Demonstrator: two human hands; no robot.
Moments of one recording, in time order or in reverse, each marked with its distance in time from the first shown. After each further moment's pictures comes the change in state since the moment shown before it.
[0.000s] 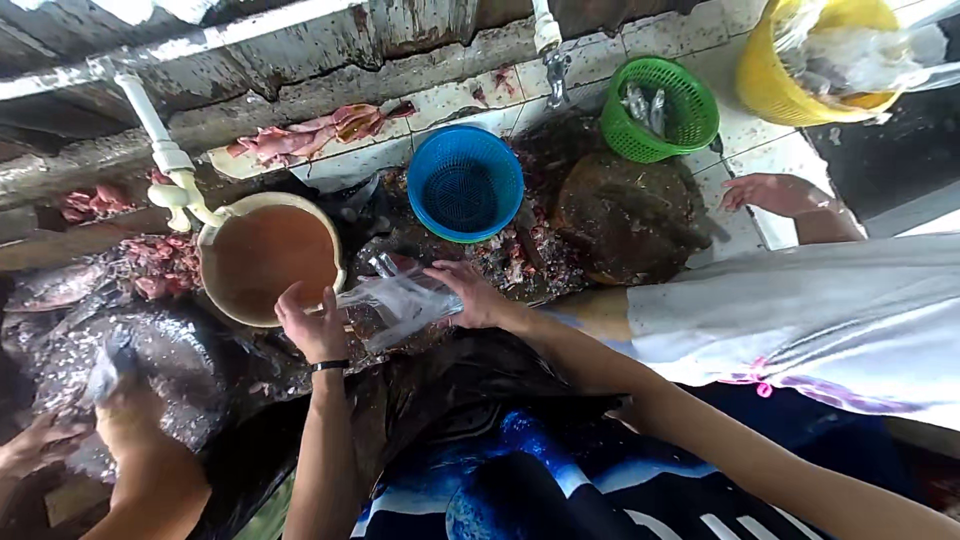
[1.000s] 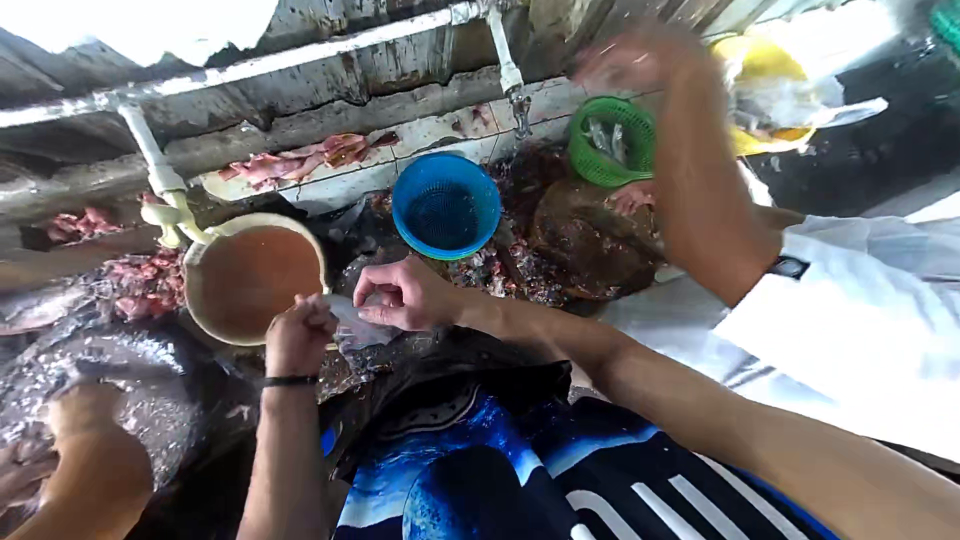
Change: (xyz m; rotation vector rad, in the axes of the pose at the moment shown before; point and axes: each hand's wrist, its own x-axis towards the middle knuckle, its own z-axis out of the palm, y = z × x) left_hand -0.005 0.088 -0.035 -0.903 -0.332 -0.604; right_hand 0.039 -0.146 -0.096 0.501 0.005 -0.322
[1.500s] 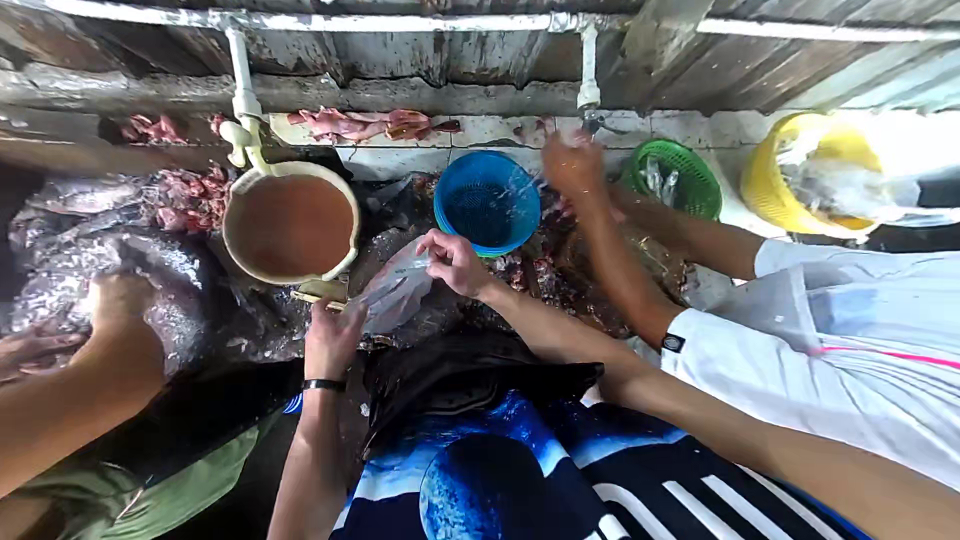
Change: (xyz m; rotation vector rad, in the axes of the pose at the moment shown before) left_hand -0.054 -0.073 -0.040 0.842 0.241 0.142; right_hand -0.016 0.100 0.001 0.077 0.064 0.095
